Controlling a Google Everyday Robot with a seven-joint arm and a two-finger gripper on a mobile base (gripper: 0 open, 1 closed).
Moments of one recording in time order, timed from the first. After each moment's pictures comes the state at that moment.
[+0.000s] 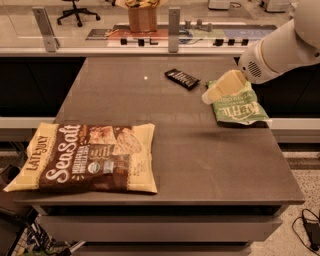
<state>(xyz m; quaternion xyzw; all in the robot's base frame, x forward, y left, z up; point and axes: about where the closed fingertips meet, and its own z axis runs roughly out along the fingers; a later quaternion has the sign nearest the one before) 0.613 -0.181 0.917 -0.37 0.86 0.05 0.35</state>
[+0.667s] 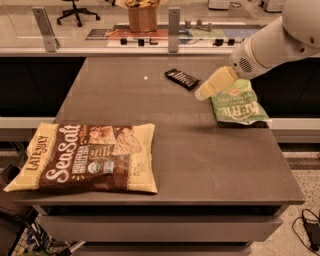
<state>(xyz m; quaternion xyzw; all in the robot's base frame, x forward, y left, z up) 0.636 -0.163 0.911 -0.39 0.85 0.08 0.35</state>
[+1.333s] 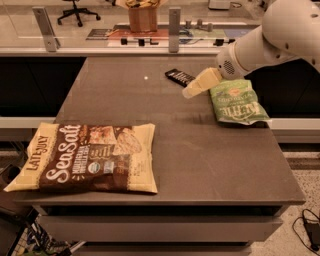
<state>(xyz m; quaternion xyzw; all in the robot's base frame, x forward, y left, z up) 0.672 -0.131 0.889 -0.40 0.83 0.12 0.36</state>
